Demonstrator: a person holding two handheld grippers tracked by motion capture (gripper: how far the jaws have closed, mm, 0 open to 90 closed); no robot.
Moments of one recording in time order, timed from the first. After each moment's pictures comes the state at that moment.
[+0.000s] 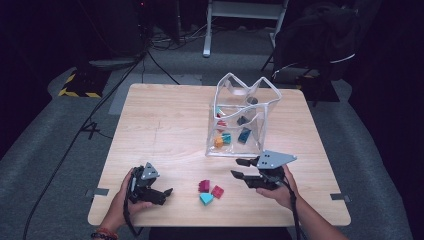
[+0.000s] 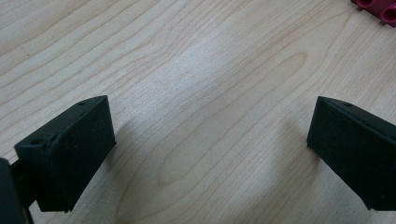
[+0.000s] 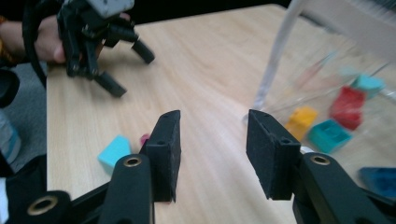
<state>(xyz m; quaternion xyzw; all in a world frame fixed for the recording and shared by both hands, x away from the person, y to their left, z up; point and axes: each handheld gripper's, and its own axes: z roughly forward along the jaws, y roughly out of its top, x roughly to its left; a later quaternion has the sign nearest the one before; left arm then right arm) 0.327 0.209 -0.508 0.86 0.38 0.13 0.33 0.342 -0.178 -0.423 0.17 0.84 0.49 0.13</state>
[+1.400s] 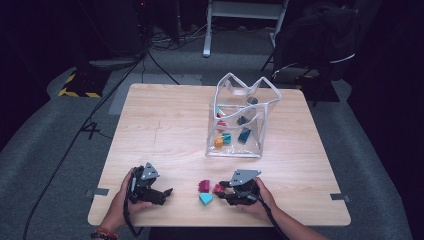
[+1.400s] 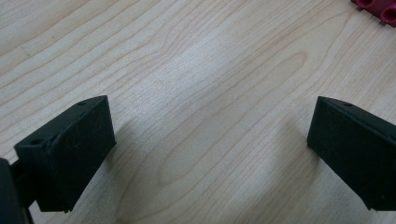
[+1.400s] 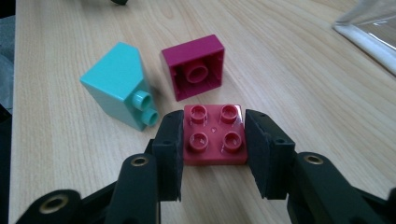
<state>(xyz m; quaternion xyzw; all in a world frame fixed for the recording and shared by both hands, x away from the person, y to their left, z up) 0.327 0.209 -0.508 0.86 0.38 0.13 0.33 0.338 -0.137 -0.504 0.19 0.89 0.41 0.08</state>
